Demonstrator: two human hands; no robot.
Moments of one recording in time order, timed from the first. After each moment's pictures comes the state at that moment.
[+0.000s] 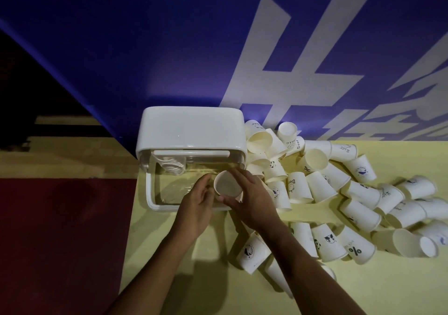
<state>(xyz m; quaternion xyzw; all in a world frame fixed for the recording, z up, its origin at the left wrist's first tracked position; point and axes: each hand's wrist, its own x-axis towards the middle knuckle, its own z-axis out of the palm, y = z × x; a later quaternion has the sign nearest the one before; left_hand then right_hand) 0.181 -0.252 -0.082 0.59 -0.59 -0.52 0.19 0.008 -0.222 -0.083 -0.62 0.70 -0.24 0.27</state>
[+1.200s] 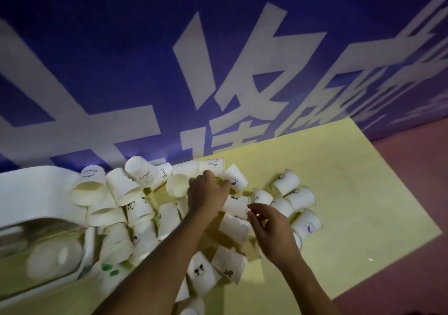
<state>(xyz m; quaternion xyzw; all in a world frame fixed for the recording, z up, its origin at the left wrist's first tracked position) -0.246 -0.227 -0.061 0.57 -0.74 -0.37 0.03 -0.334 -0.054 -0.048 -0.38 0.83 -0.33 0.23</state>
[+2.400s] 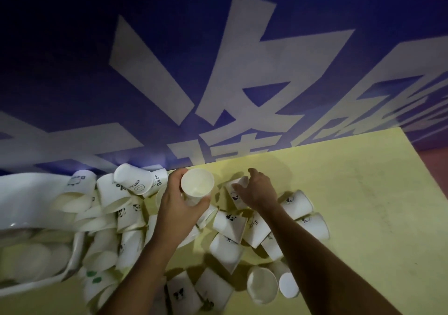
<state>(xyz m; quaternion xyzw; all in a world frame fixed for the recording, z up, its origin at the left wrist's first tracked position) -0.236 -0.242 -0.055 0.55 -0.66 -0.44 0.26 -0.457 -0.211 -0.133 -0.40 0.84 -0.11 0.34</state>
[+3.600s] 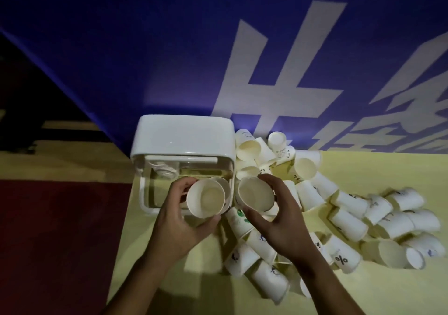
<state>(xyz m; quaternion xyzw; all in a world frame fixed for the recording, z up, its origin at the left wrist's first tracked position) 0.190 -0.218 -0.005 0.47 -0.68 -0.43 0.37 -0.041 -0.164 0.013 -0.54 0.67 -0.40 0.32</state>
